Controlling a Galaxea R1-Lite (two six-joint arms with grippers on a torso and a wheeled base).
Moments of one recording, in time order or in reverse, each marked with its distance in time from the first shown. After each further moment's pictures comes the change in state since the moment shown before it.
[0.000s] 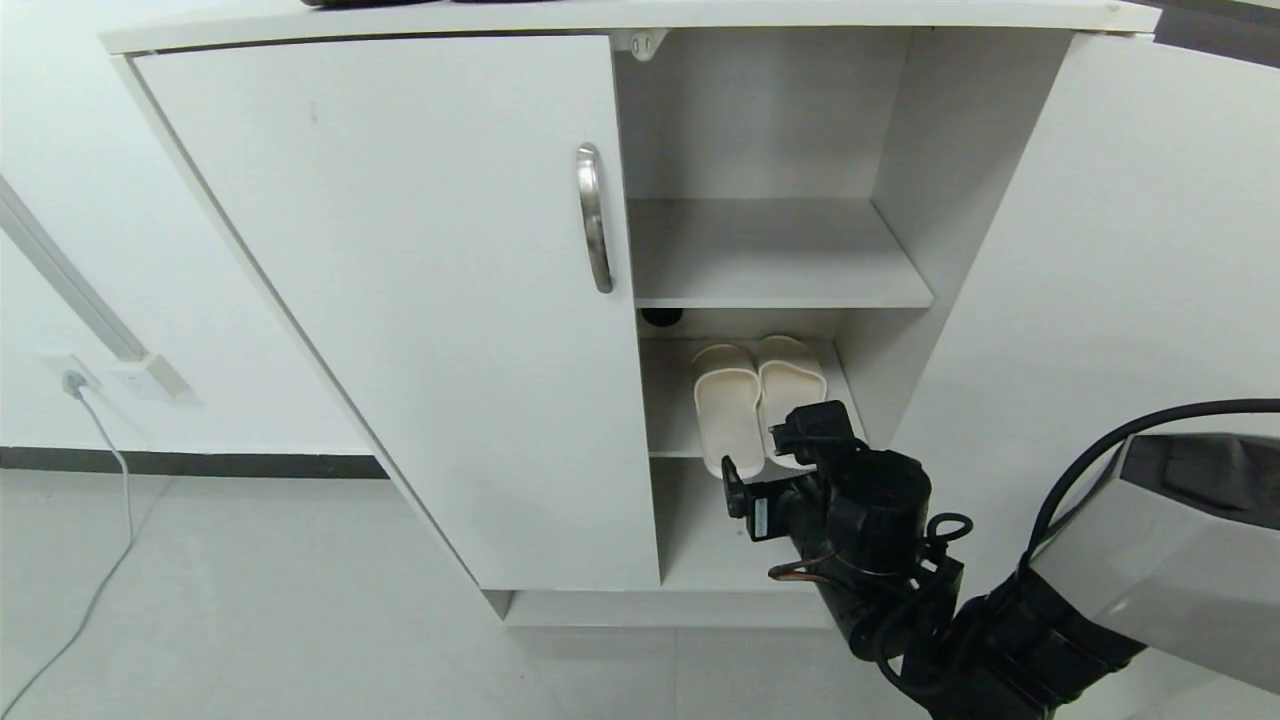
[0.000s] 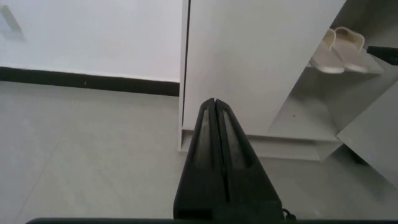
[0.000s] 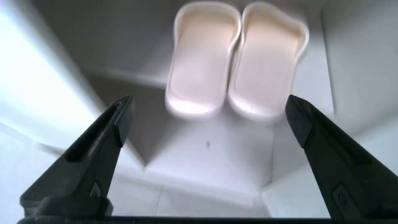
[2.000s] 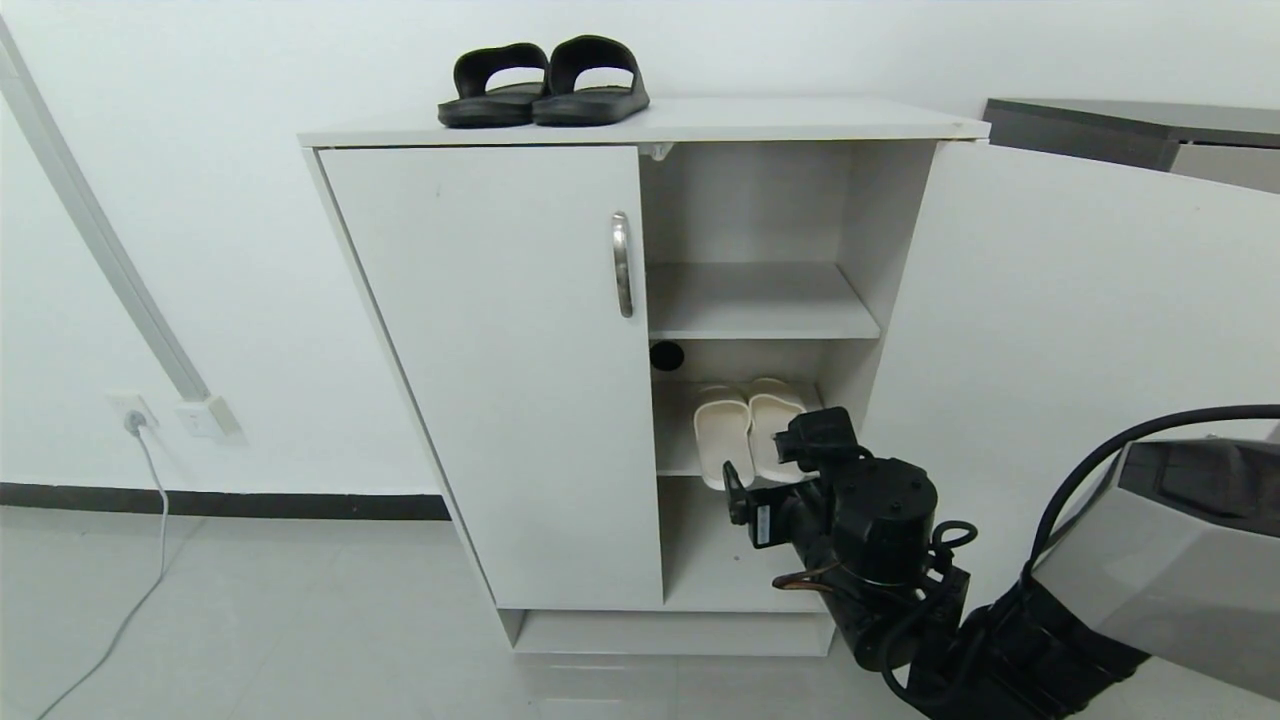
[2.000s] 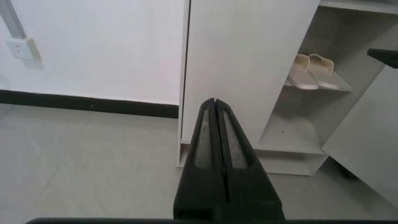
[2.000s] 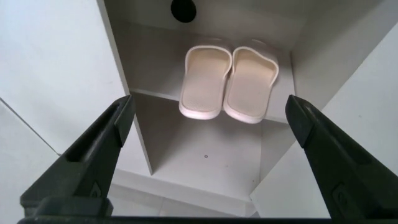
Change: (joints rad) left arm -0.001 0.000 0.000 0.000 0.001 -0.006; right arm 0.003 -0.001 0.028 -0.030 0.000 -0.002
